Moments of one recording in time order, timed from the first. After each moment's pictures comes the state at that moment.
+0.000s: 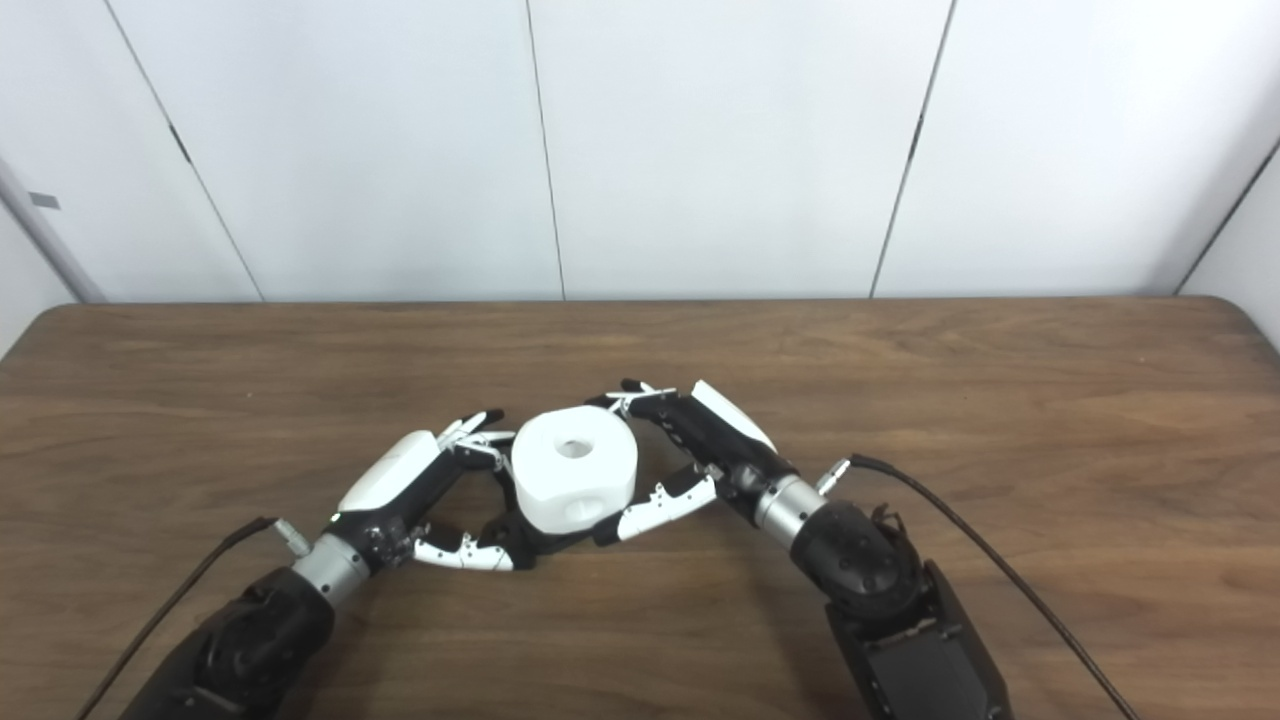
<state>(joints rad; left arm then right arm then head) -0.27 0.36 -0.30 0.15 0.48 -0.18 -0.15 -0.36 -0.18 0.26 0.04 -0.15 0.15 0.35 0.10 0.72</state>
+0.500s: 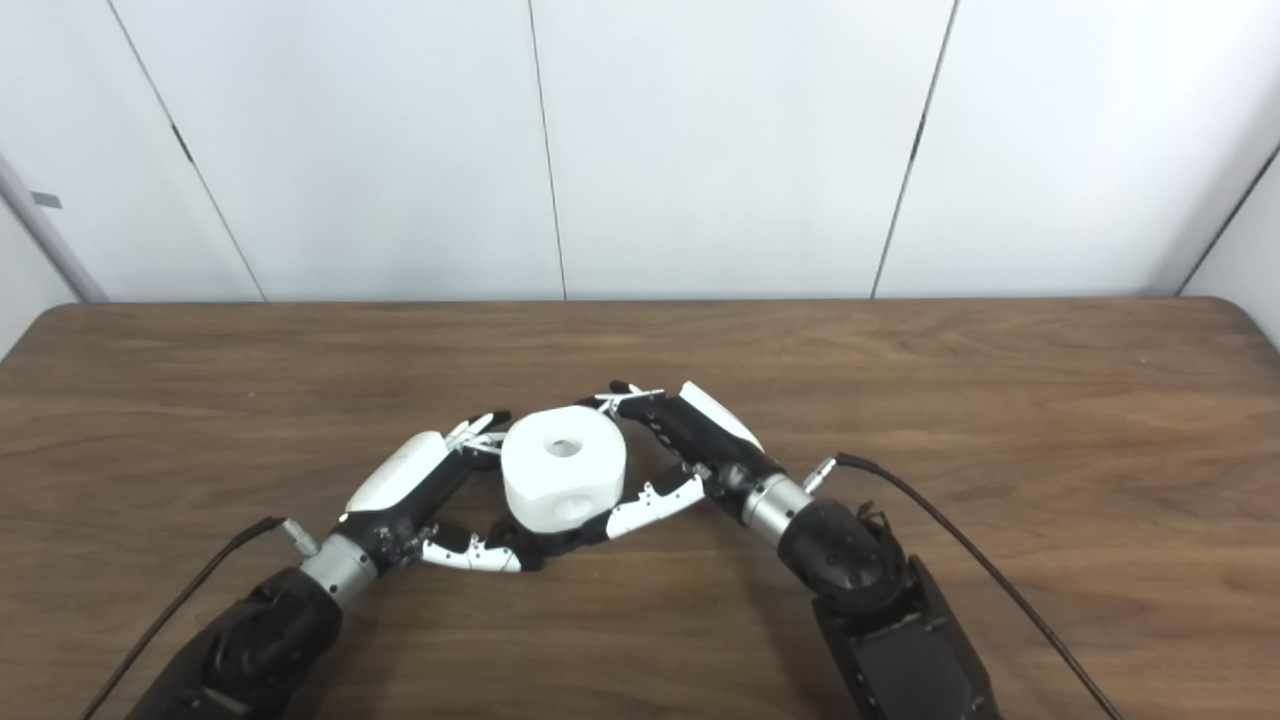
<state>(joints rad) -0.26 0.36 -0.32 0.13 0.48 -0.17 -0.16 -0.38 -0.17 0.27 0.08 -0.15 0.13 0.35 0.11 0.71</state>
